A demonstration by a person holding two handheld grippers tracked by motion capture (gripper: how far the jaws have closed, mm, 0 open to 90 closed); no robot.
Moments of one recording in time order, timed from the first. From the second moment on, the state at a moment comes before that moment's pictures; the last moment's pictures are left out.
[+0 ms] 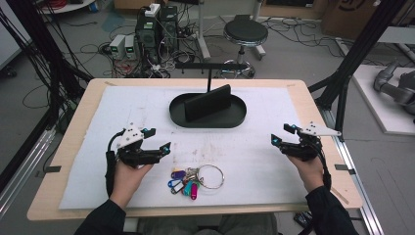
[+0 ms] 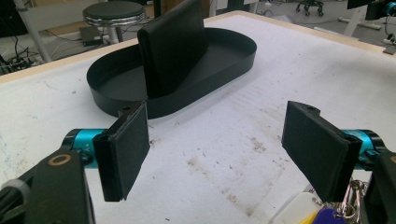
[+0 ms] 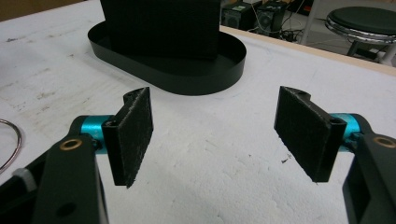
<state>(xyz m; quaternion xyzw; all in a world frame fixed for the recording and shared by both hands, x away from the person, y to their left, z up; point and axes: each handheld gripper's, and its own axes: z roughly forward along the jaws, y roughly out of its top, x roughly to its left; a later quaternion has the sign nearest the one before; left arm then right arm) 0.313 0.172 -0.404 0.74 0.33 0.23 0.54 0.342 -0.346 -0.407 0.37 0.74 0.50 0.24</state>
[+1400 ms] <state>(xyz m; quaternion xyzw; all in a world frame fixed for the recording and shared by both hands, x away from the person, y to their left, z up) 0.328 0.075 -0.430 0.83 0.26 0.07 0.48 0.345 -0.338 -0.408 0.36 0.75 0.49 0.25</state>
